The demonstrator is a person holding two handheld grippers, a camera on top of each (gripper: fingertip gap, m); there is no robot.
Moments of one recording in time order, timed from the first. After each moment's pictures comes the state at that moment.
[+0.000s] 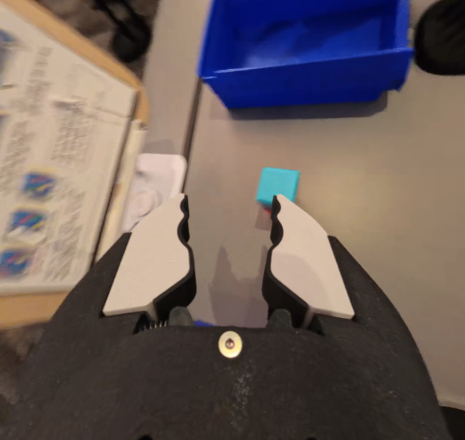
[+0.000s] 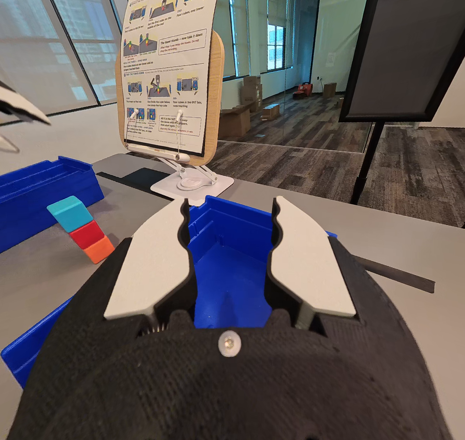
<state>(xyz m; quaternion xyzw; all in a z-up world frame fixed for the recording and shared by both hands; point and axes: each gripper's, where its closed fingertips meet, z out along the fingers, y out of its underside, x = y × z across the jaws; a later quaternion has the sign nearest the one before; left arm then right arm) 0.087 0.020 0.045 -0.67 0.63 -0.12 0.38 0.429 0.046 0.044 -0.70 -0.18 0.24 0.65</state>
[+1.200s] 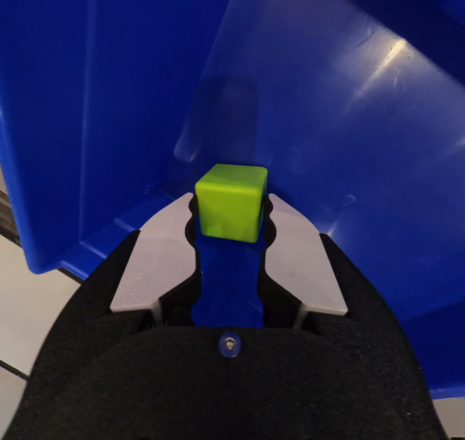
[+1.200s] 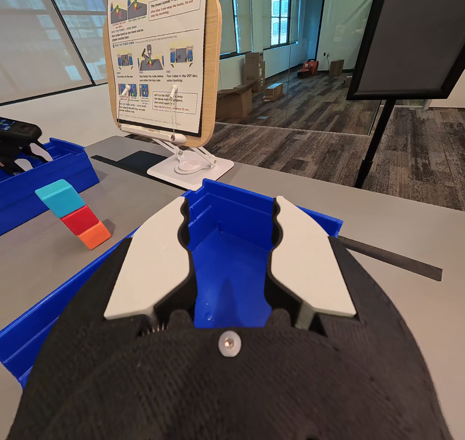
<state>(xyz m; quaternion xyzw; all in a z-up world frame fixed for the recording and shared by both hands) -0.238 0.054 -0.136 -0.87 0.48 0.12 0.08 0.426 0.052 0.023 -0.72 -0.19 0.24 0.62</state>
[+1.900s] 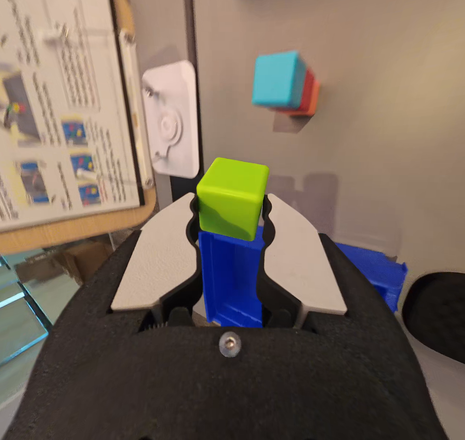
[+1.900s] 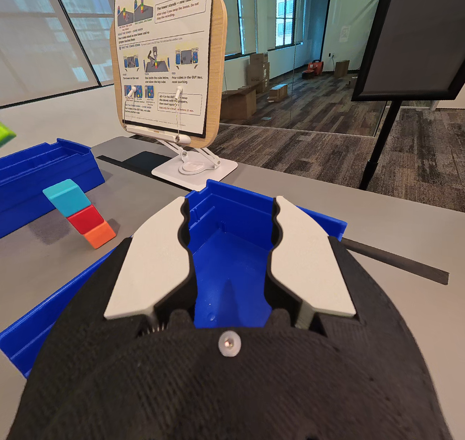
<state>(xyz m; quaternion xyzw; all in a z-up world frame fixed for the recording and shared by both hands) 0.027 -0.015 0.054 -0.65 0.70 0.13 0.27 0.423 0.050 0.024 -0.72 -0.19 0.25 0.62</state>
